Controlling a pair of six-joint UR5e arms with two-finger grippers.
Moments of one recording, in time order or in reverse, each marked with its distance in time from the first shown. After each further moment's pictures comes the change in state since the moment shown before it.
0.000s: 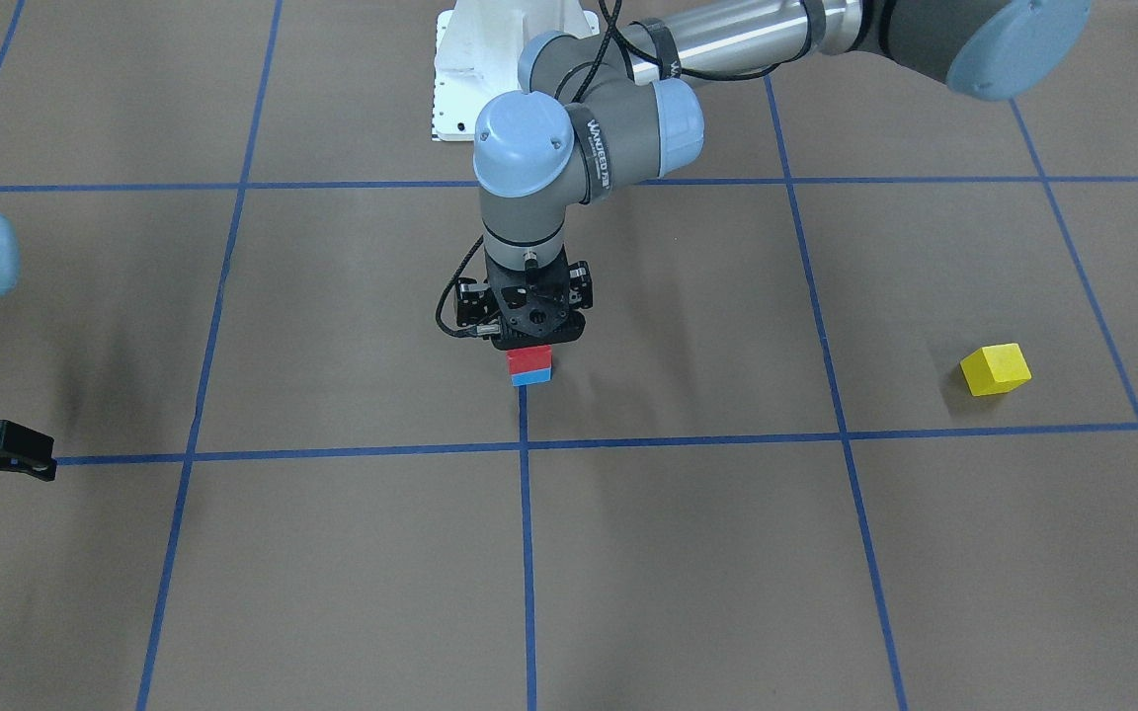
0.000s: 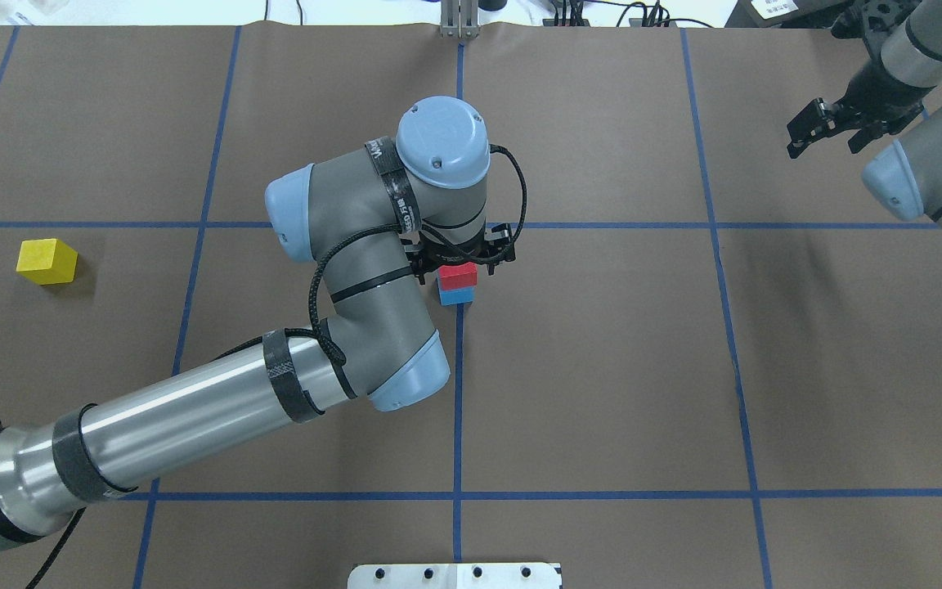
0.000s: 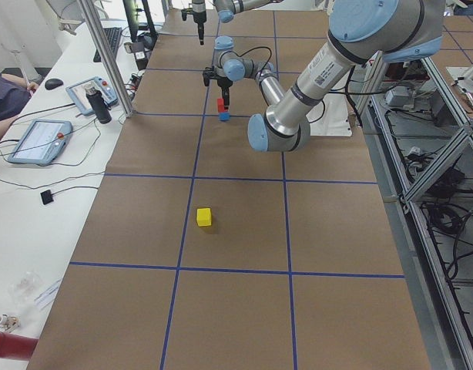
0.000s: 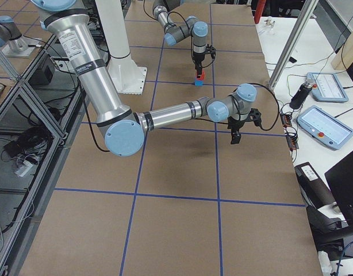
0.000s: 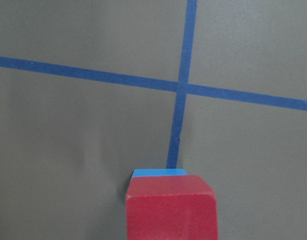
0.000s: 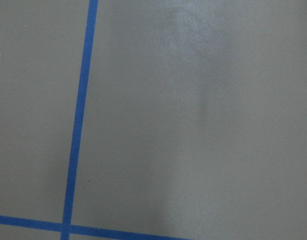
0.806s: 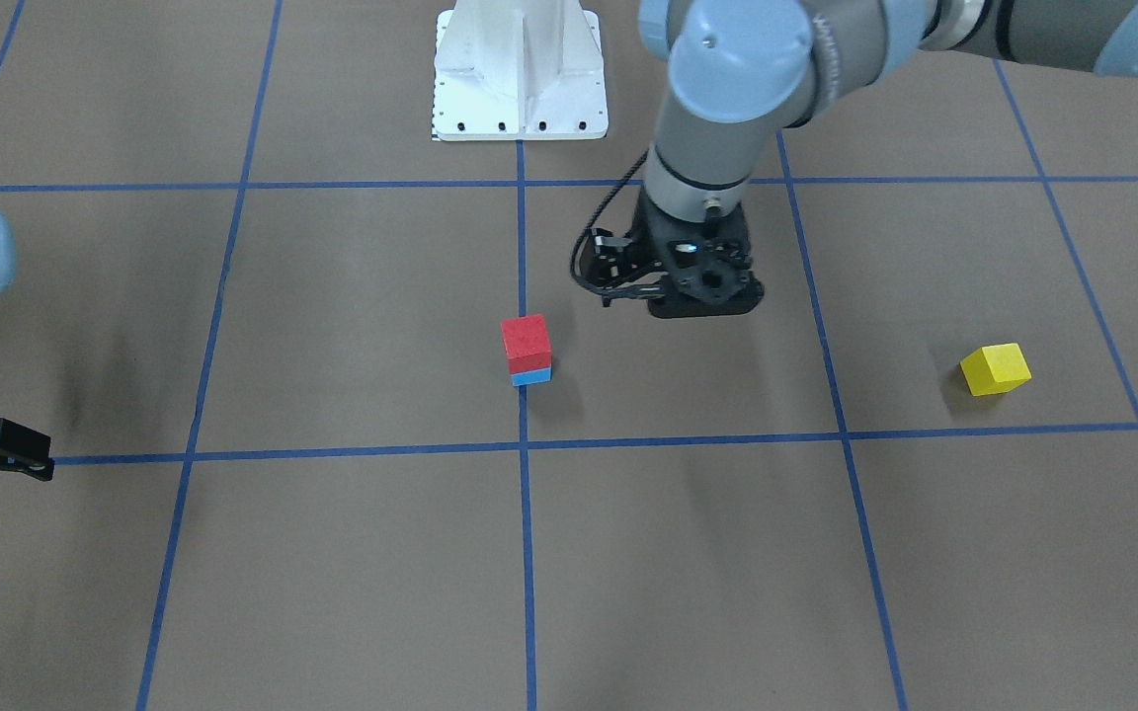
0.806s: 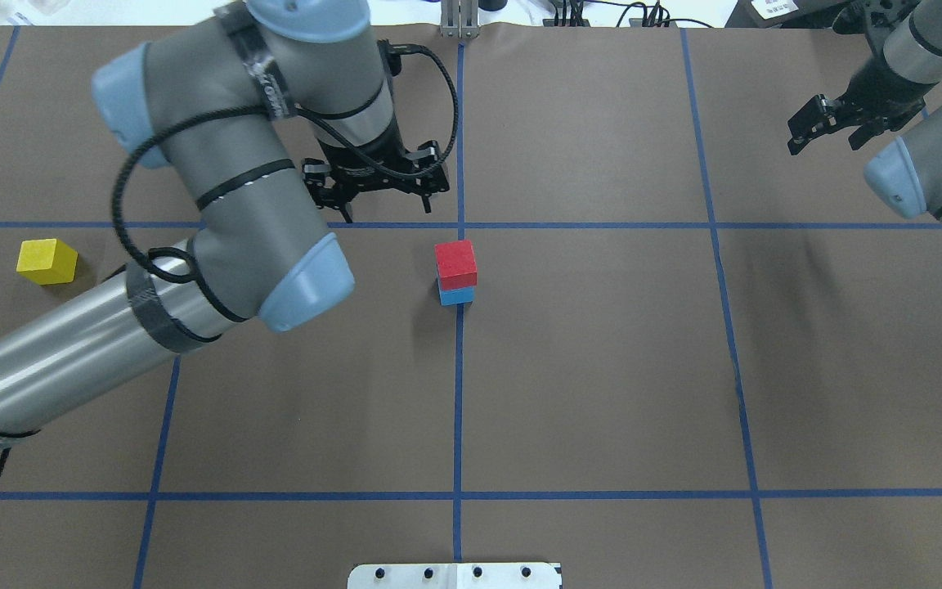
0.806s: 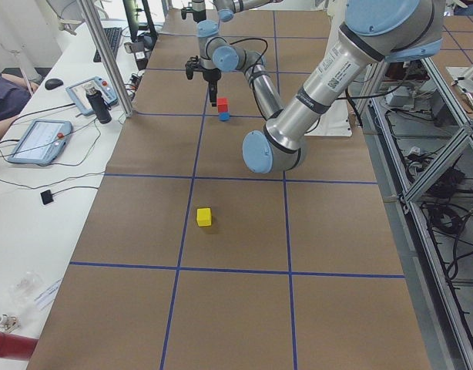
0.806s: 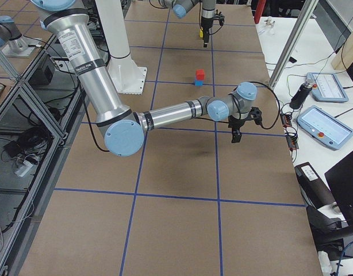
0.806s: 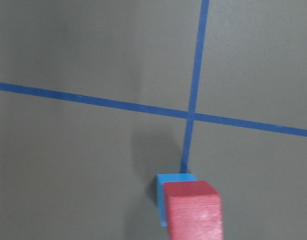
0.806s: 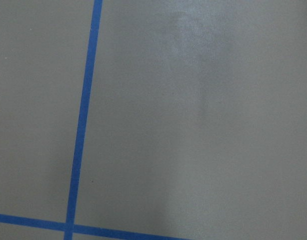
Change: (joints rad) left arm -0.264 0.252 -0.417 0.268 -0.188 0.344; right arm 0.006 0.001 0.010 0.001 0.003 0.000
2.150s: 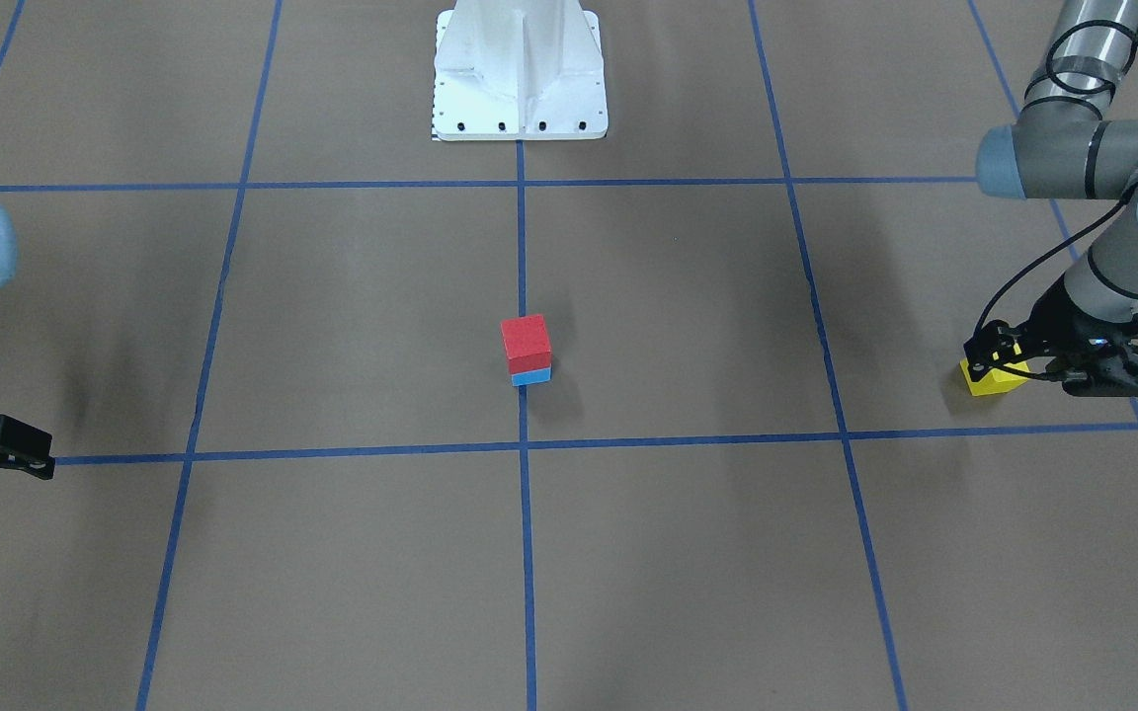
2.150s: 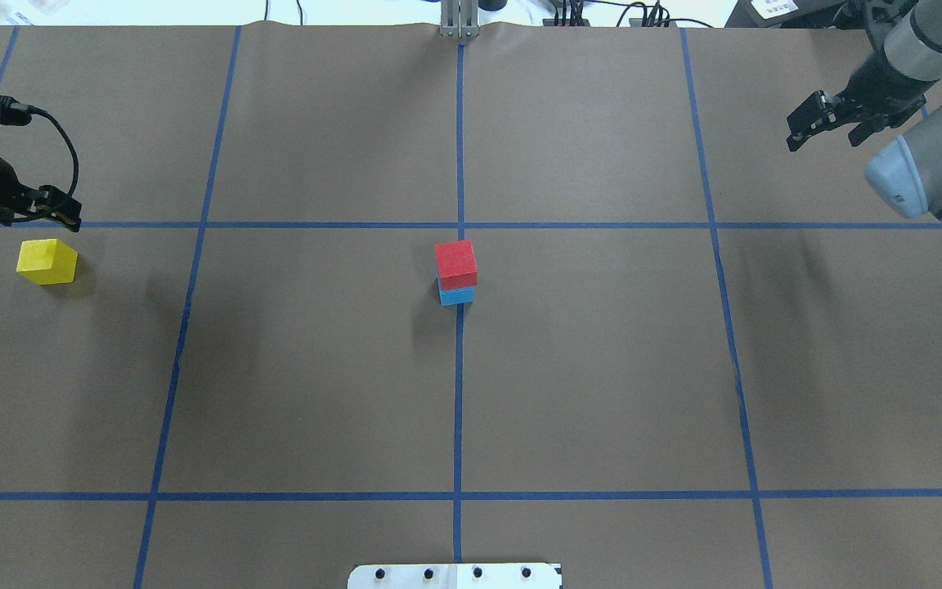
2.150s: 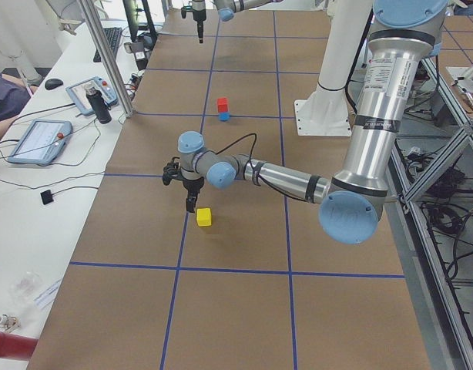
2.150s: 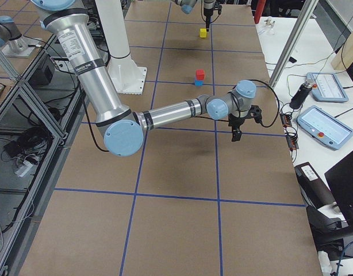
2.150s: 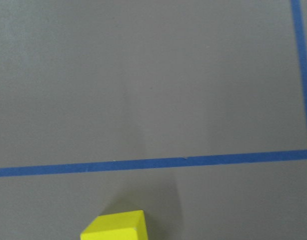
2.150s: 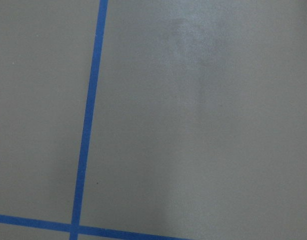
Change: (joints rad) left arm -0.237 0.539 0.219 -0.599 -0.008 0.345; right arm -0.001 -0.003 0.020 0.002 -0.007 0.015
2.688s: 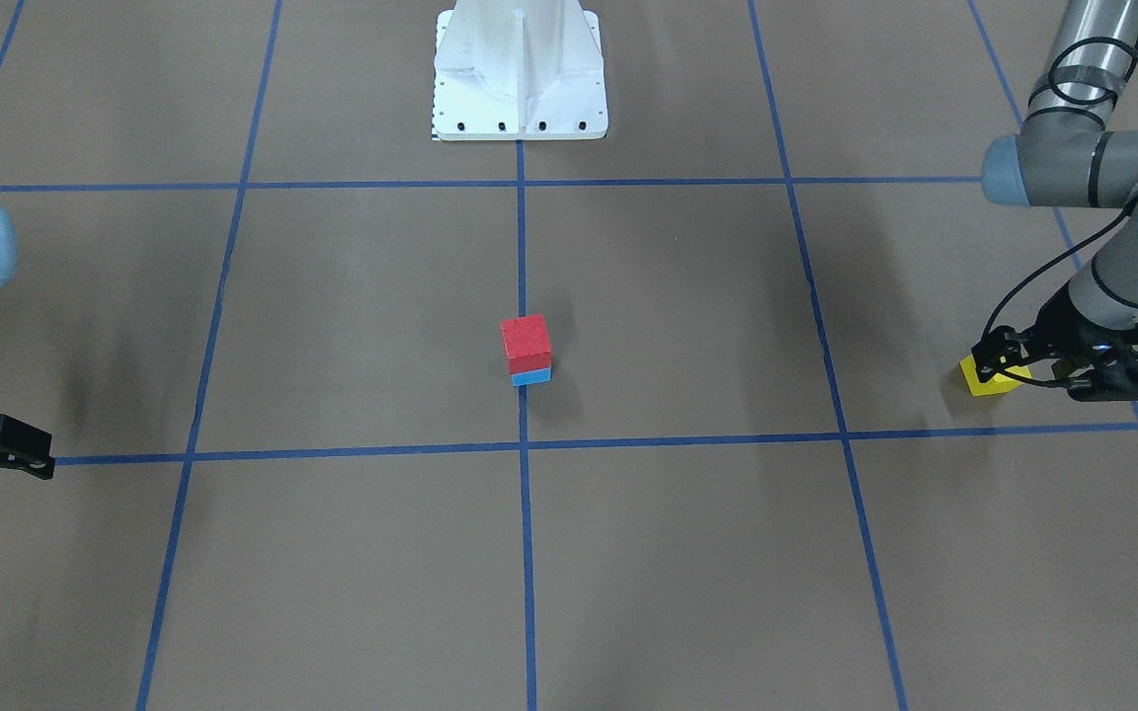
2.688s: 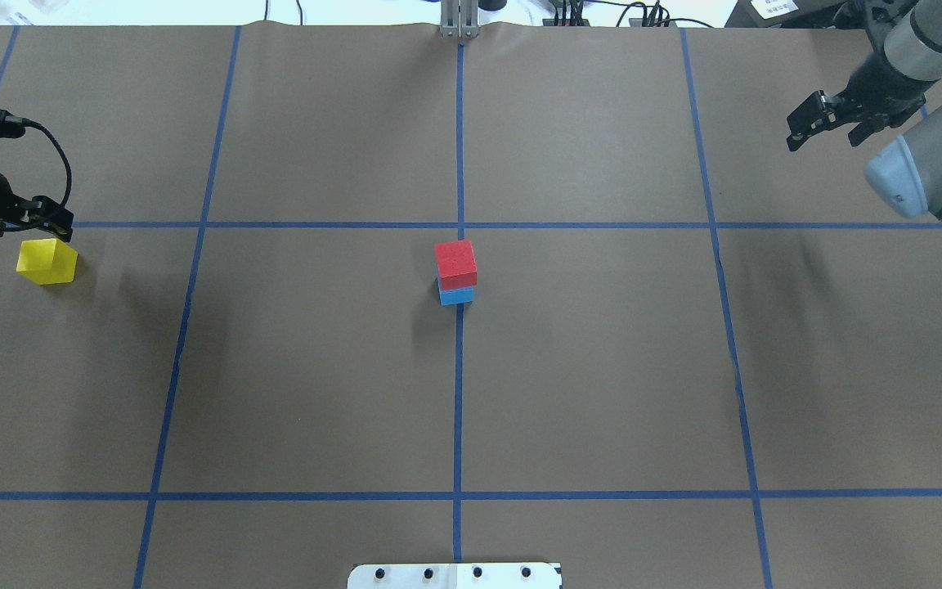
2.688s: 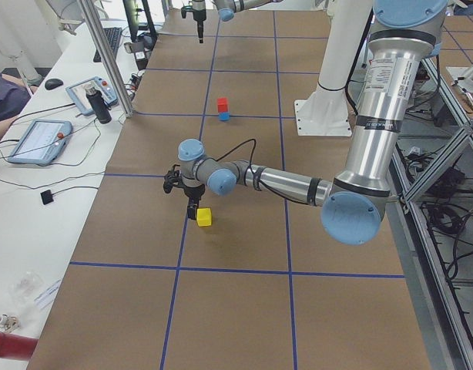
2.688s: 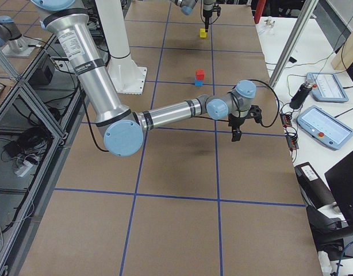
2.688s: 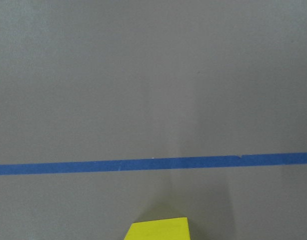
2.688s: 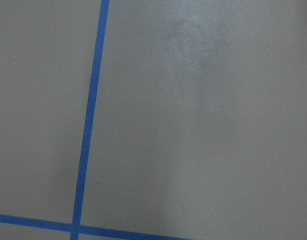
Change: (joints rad) left arm 0.004 0.008 0.043 -0.009 0.000 0.000; right arm 0.000 -0.001 0.001 0.000 0.000 0.000
